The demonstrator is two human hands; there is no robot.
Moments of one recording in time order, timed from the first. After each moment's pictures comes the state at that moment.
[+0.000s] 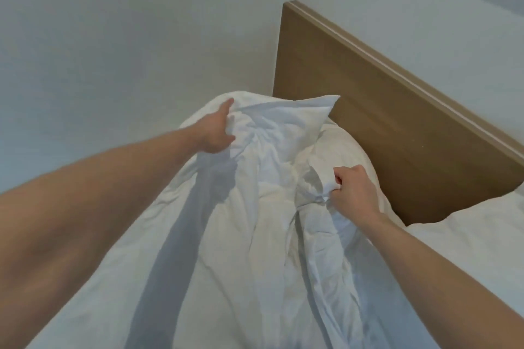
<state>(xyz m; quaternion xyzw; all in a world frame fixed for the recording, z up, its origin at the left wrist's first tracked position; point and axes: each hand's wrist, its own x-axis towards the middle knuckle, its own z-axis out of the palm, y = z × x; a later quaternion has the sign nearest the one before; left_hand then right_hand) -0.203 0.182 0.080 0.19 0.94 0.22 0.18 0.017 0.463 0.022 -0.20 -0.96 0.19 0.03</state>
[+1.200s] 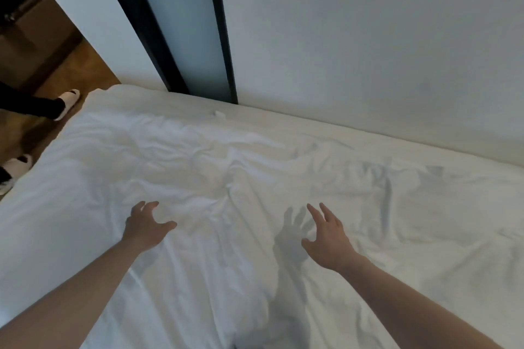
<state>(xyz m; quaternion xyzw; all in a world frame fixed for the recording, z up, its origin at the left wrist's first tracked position) 0.229 -0.714 -0.140 -0.47 0.83 0.25 0.20 0.048 -0.309 -0.112 0.17 -0.91 0.16 -0.34</state>
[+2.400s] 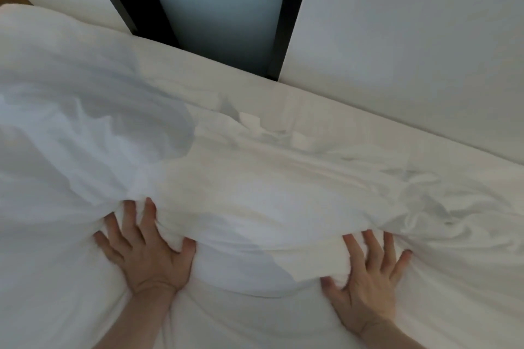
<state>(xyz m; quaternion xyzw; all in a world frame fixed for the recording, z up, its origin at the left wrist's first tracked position) 0.101 -0.798 -0.385 -0.44 0.89 0.07 -0.09 -0.046 -0.460 -0.352 0.20 -0.97 0.06 -0.11</state>
